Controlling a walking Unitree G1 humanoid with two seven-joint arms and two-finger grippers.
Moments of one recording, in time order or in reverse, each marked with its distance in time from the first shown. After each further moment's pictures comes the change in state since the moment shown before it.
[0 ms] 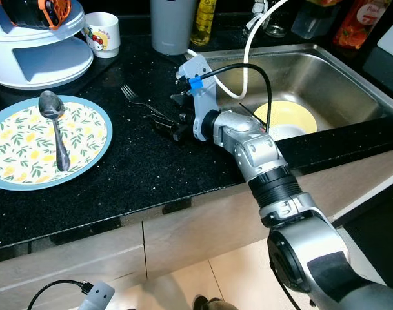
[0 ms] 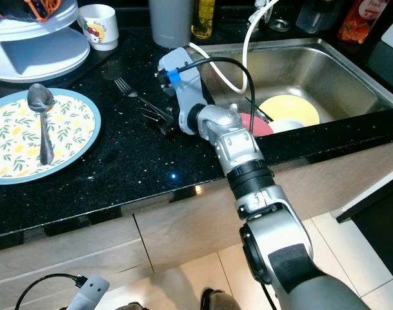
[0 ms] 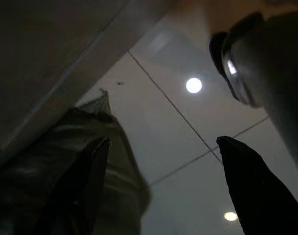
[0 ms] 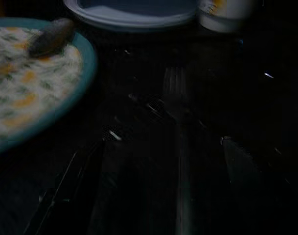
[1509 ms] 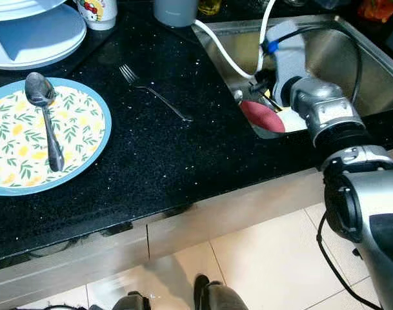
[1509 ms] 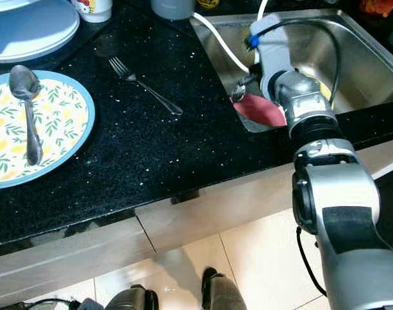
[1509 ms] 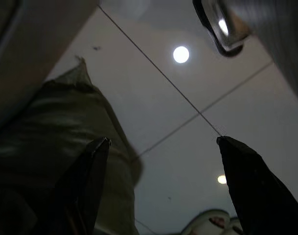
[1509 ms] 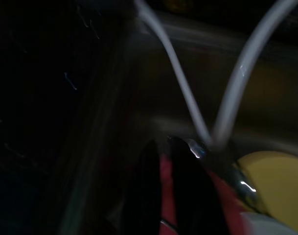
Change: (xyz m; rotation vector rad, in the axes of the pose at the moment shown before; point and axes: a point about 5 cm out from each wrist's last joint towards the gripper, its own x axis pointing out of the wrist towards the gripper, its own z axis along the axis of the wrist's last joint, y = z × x) left arm -0.006 -0.016 -0.034 -0.013 0.022 -0.023; right arm -0.091 -0.130 0.039 -0.005 -0.047 -0.471
